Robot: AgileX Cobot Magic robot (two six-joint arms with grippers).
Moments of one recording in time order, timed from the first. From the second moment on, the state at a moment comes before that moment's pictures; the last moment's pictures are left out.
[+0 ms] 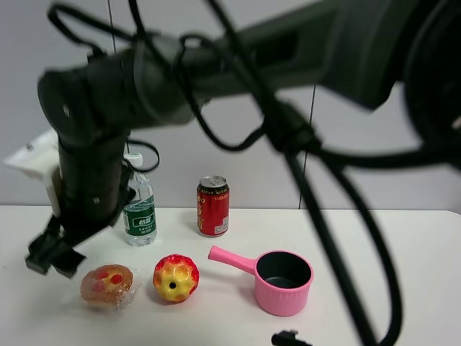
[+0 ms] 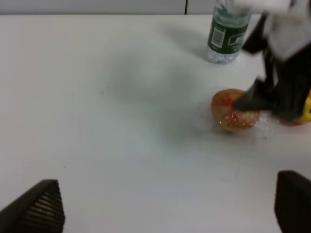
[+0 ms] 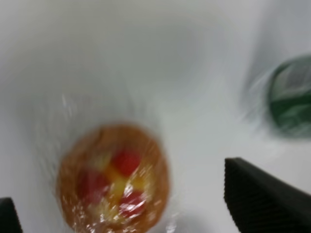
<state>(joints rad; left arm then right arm) 0.03 -0.01 -0.51 -0.07 1.05 0.02 1.05 2.35 -2.09 -0.17 0.84 -0.21</state>
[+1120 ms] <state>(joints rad) 0.03 -0.01 -0.51 -0.07 1.05 0.02 0.96 1.49 -2.01 -0.66 1.21 0.21</state>
